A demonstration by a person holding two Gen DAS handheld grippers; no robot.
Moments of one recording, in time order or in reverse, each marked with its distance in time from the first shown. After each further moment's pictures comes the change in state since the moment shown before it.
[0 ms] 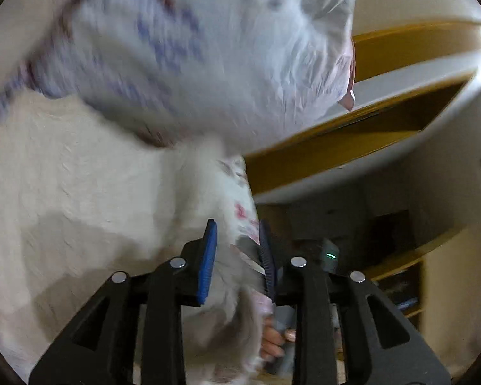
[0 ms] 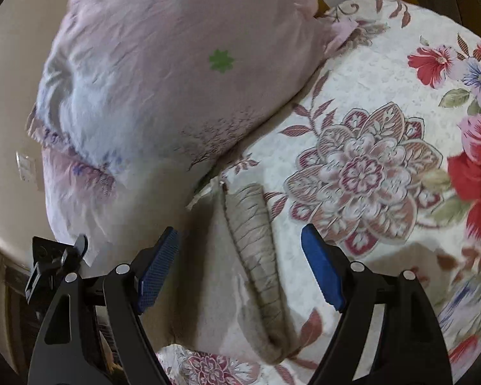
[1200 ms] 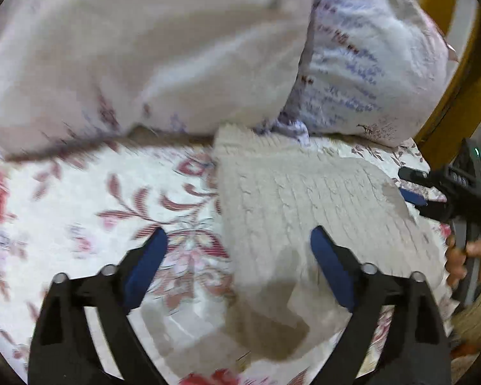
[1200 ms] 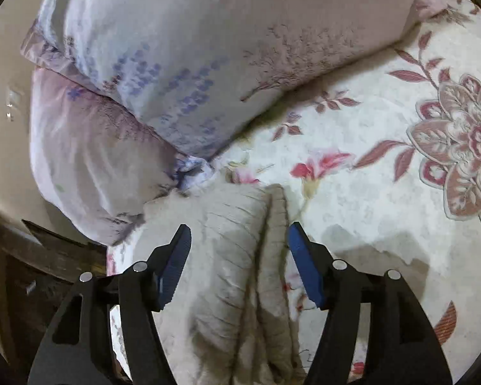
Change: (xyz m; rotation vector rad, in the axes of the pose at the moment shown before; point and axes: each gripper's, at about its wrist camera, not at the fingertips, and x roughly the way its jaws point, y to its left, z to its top) left arm -0.130 0.064 -0.058 0.377 -0.190 0.901; right arm 0.080 0.085 -0.052 -0.164 0.165 -0.013
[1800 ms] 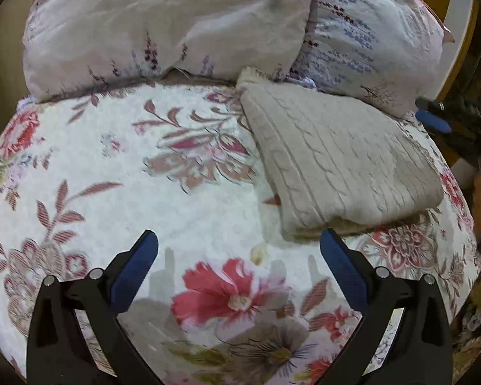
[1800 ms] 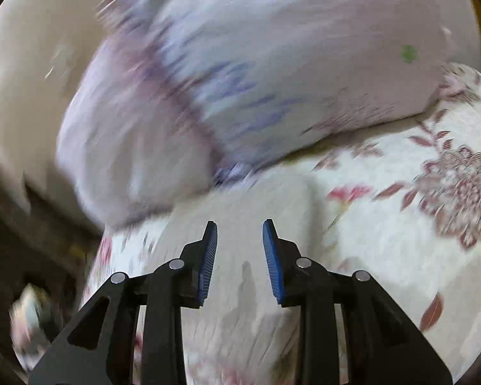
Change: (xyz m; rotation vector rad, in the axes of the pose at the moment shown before) left arm -0.045 0.014 -0.091 -0.043 0.051 0.041; right arm -0.065 0.061 -0.050 -0.275 -0.150 -0.035
